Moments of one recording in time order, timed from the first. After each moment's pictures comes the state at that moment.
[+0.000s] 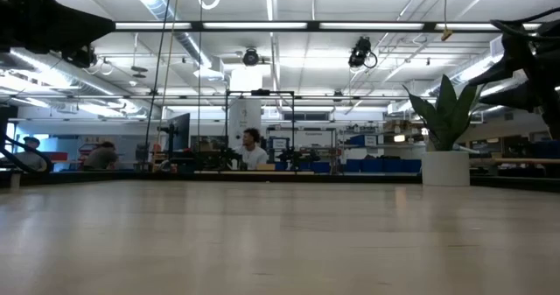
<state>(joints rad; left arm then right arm) -0.70 0.00 0.04 0.08 -0.83 0.08 0.58 0.33 0.30 -1.57 1.47 2.33</state>
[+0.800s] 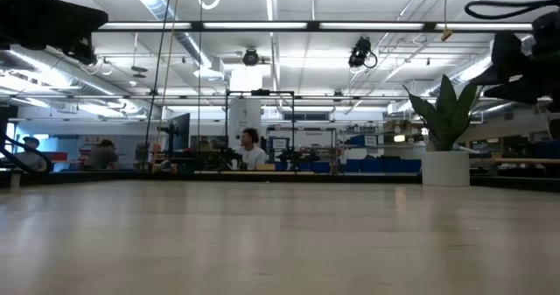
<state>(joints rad) -0.70 0.00 0.04 0.09 -0.75 0.14 0.41 0.17 0.27 -1.27 1.56 1.63</state>
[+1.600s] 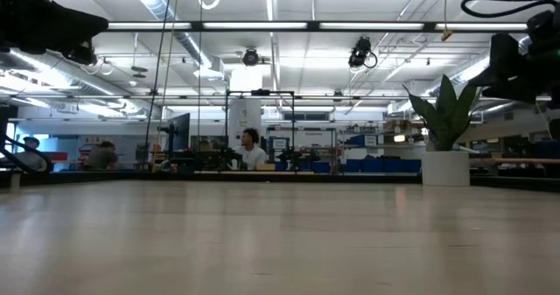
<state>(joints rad) -0.70 0.00 0.04 0.05 -0.74 0.14 0.41 0.20 0.27 -1.19 1.54 1.45</state>
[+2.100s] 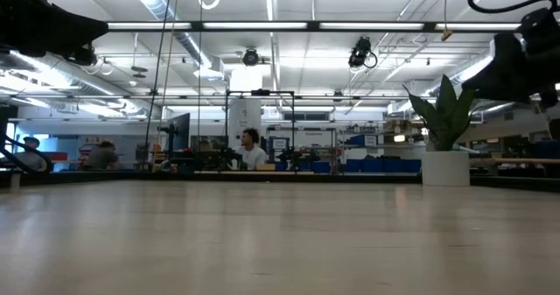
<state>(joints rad) -0.70 0.00 0.04 0.02 -0.75 0.14 0.54 0.27 0.28 -1.15 1.45 1.39</state>
